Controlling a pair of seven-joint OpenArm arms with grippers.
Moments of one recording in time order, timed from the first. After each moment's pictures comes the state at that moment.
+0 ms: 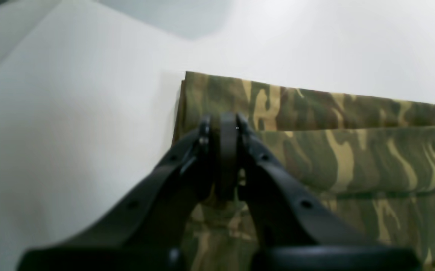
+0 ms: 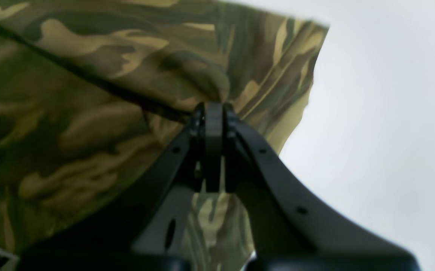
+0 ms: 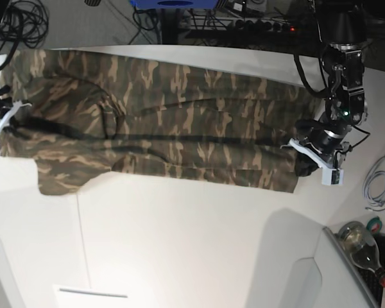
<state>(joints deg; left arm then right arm) 3.9 -16.3 -12.1 76.8 -17.1 -20.2 21.4 -11.3 19.1 25.8 80.8 8.5 33.0 -38.7</state>
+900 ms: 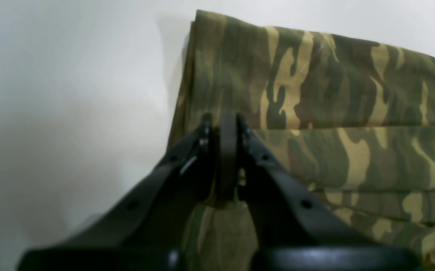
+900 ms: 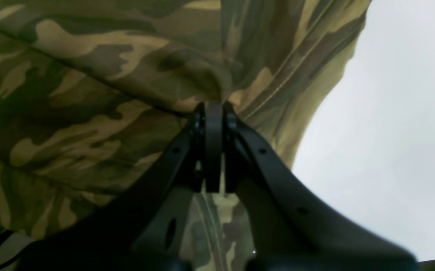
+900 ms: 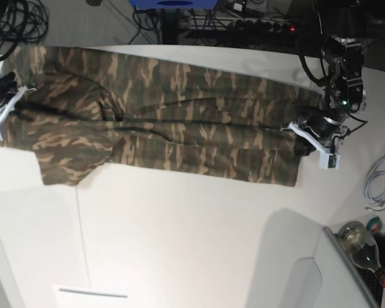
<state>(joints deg) 5.7 -17.3 -11.8 72.3 -16.6 -20.2 22.5 -14.6 17.7 25.9 81.9 8.2 33.0 -41.9</state>
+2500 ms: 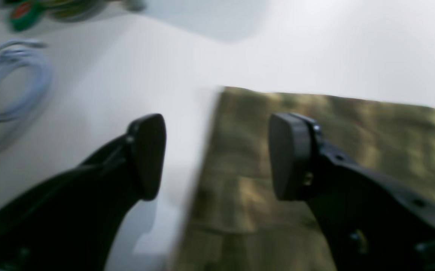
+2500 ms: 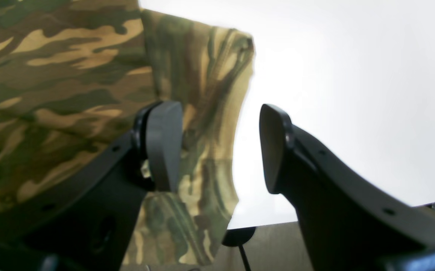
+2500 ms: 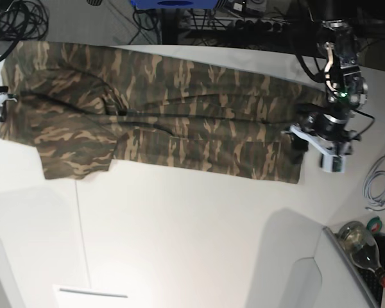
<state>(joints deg) 9.8 -10.2 -17.6 86.0 -5.5 -19.9 21.8 -13.1 10.9 40.3 92.3 8.1 32.8 -49.0</state>
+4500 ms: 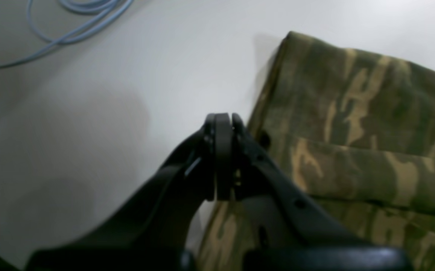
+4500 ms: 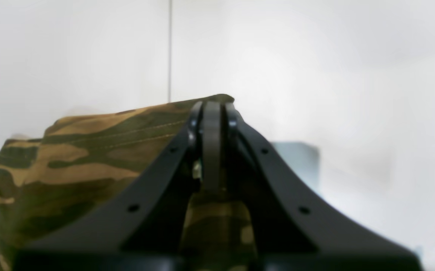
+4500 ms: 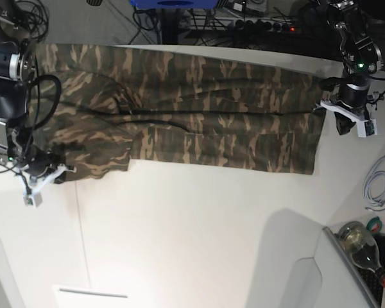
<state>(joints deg) 15.3 -8.7 -33.5 83.0 -5.5 -20.3 16.5 22.8 15.1 11.6 30.5 8.6 27.2 -20.5</state>
